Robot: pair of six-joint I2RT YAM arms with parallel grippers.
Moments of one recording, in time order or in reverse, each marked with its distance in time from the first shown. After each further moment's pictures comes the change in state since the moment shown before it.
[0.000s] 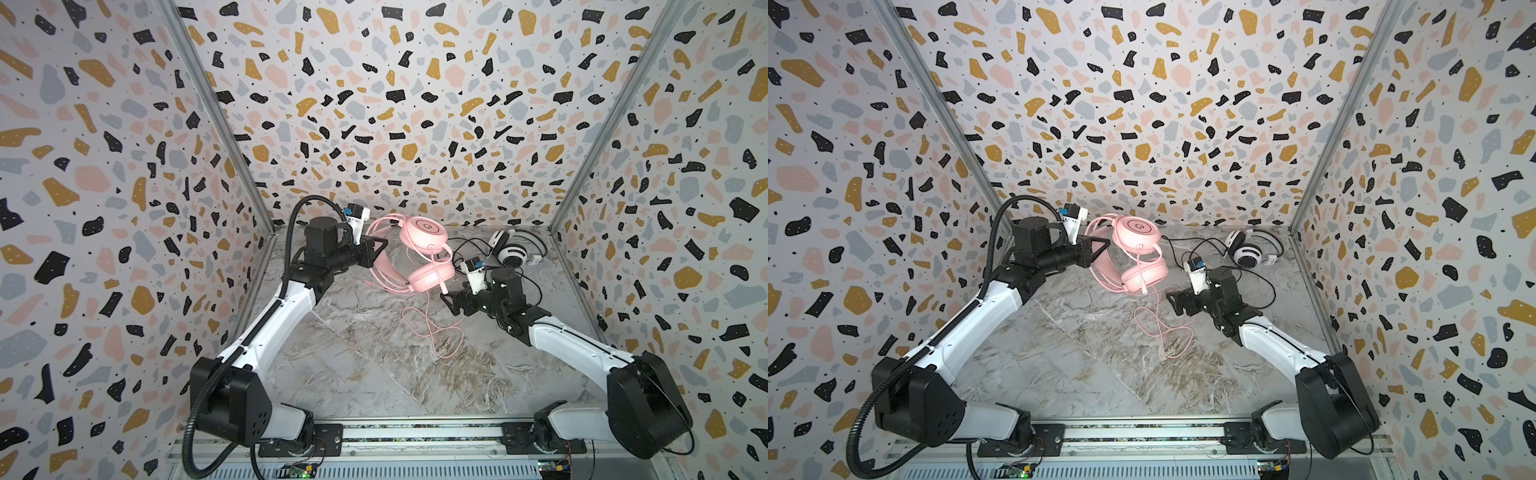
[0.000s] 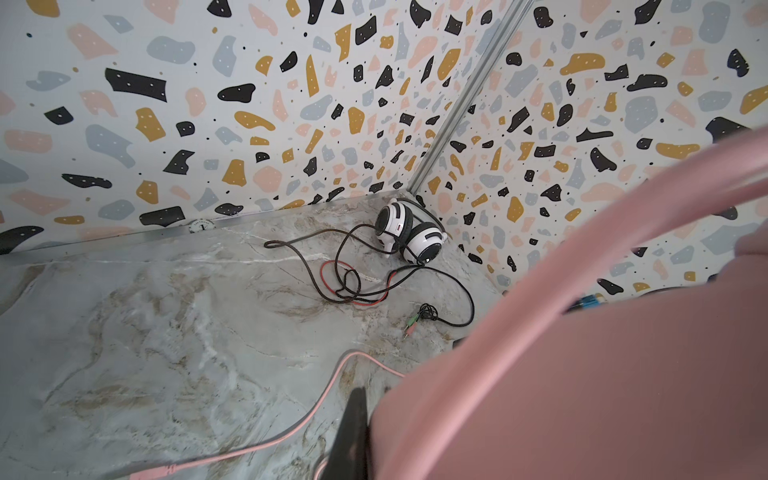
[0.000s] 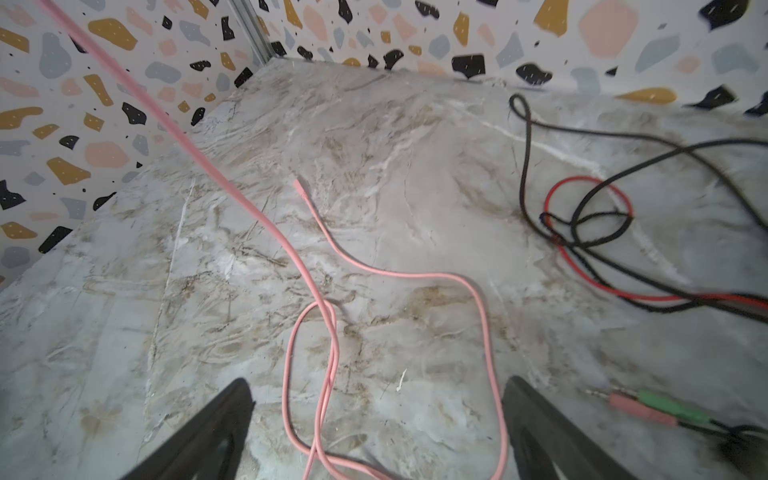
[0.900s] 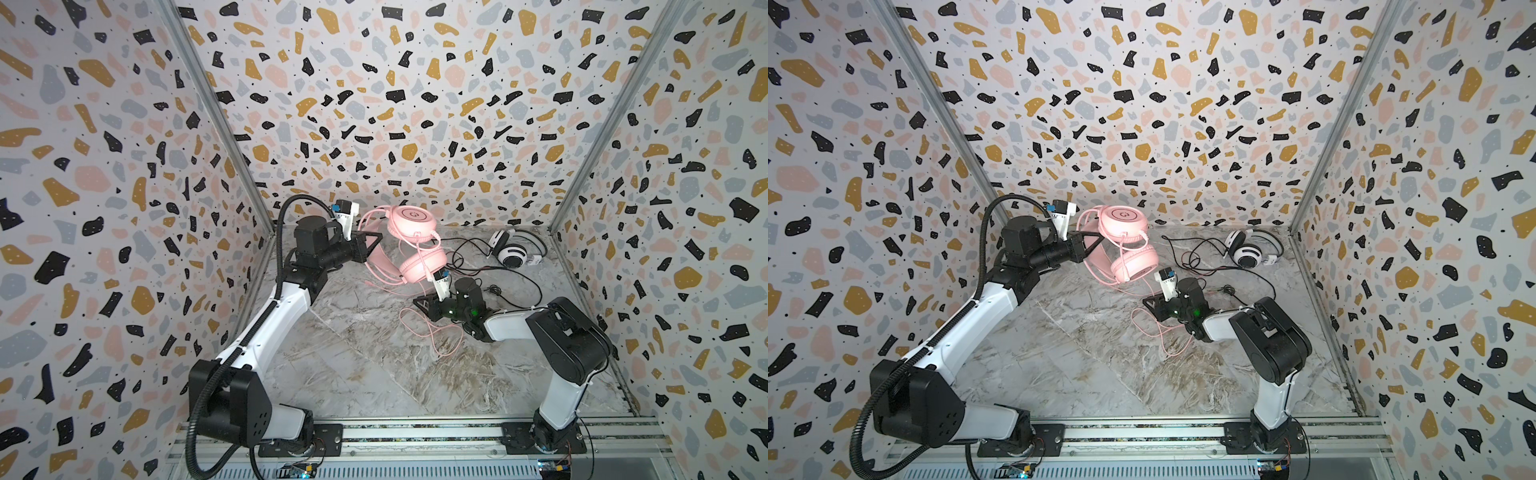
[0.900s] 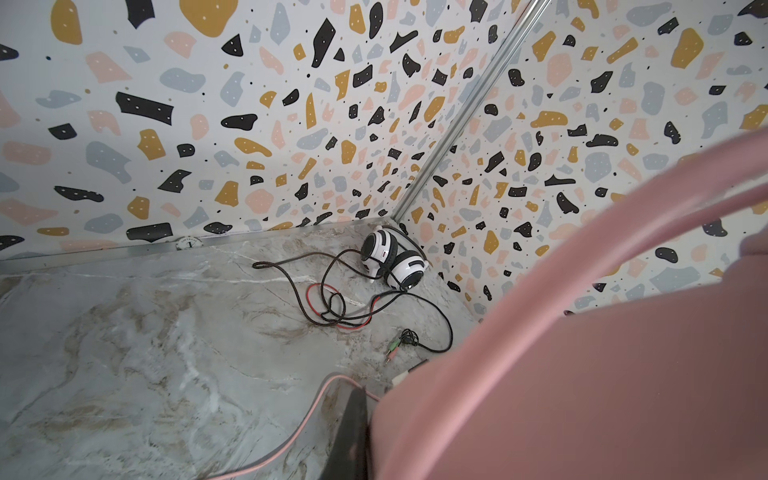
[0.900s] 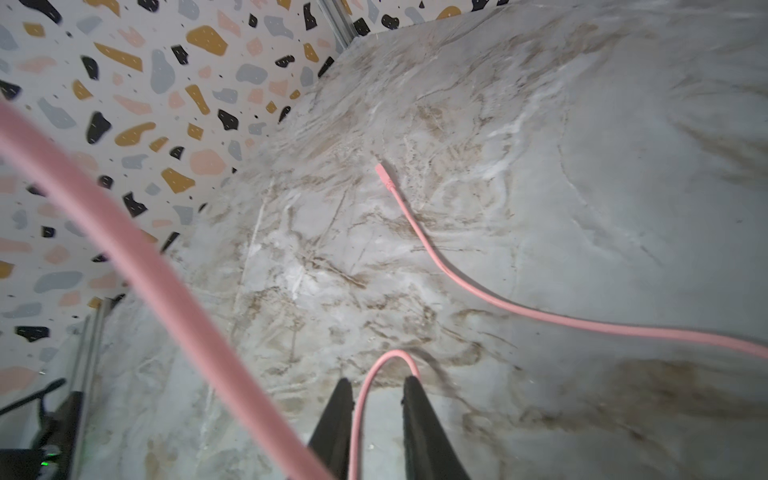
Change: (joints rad) left arm 0.062 -0.011 -0.031 0.119 0.078 -0.111; right arm 0.141 0.439 0.048 0.520 -0.135 0.238
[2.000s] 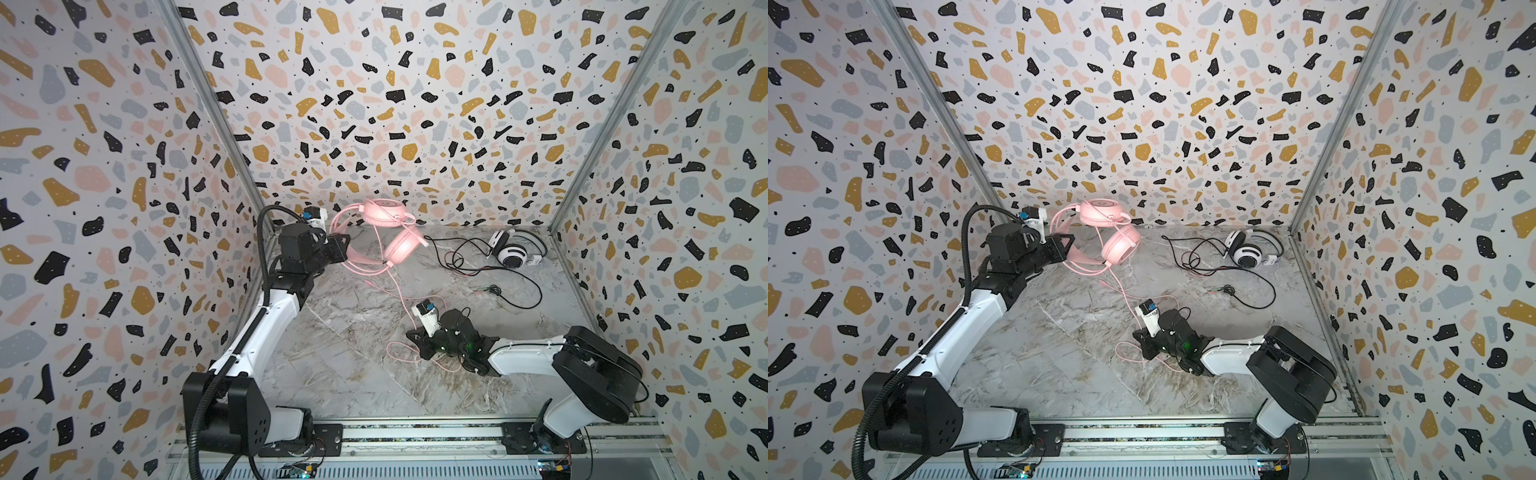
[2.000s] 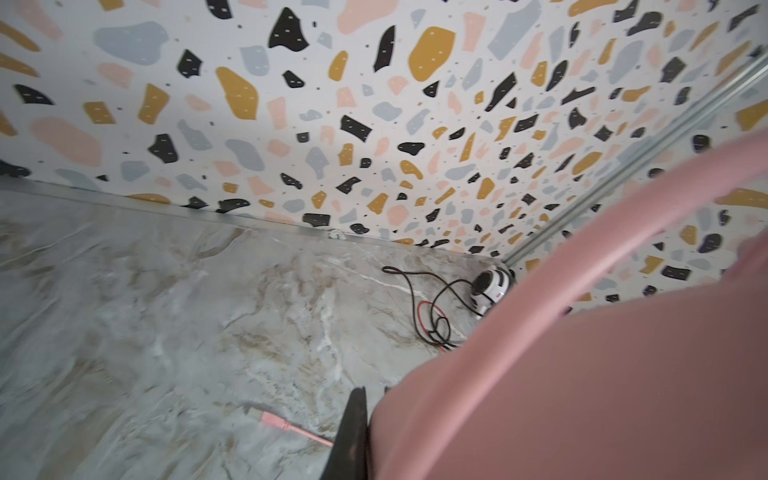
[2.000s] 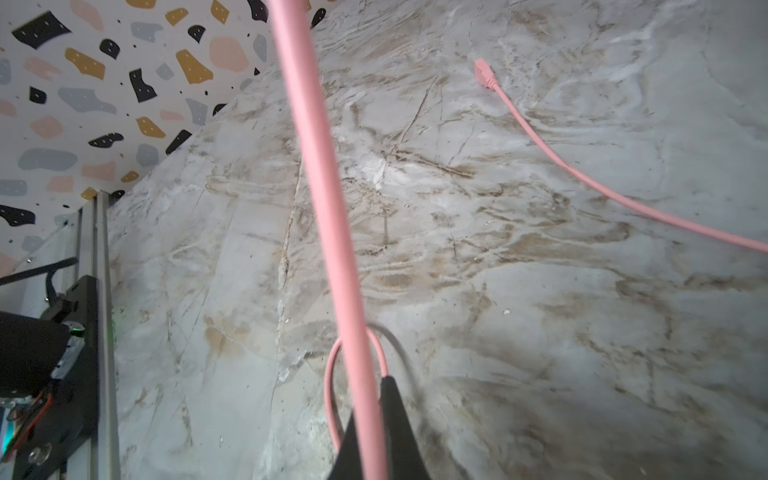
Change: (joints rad) left arm 0.126 -0.050 -0.075 -0.095 -0.328 -0.037; right arm 0.308 -0.266 -0.184 -0.201 0.285 -0.084
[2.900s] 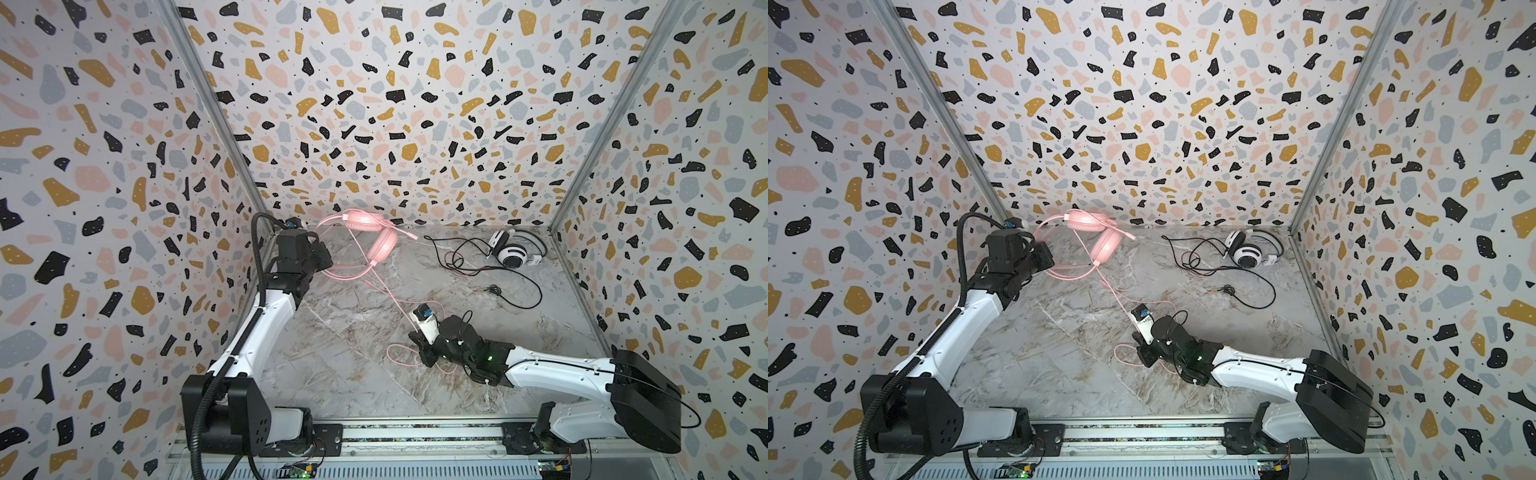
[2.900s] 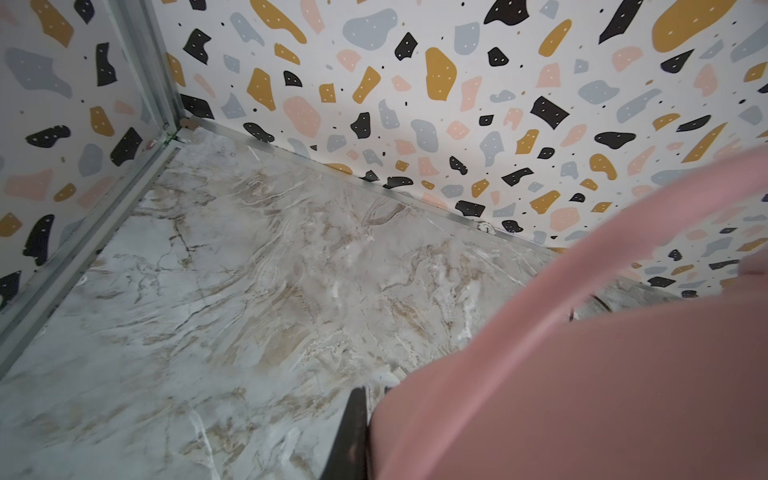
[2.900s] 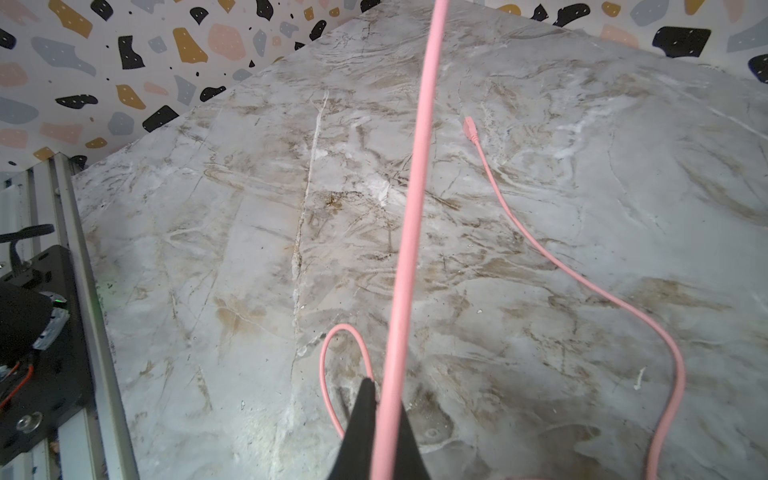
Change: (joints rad) left arm 0.036 -0.005 0.000 -0.184 -0.355 0.040; right arm 0.139 -0.224 0.070 -0.307 0.235 -0.101
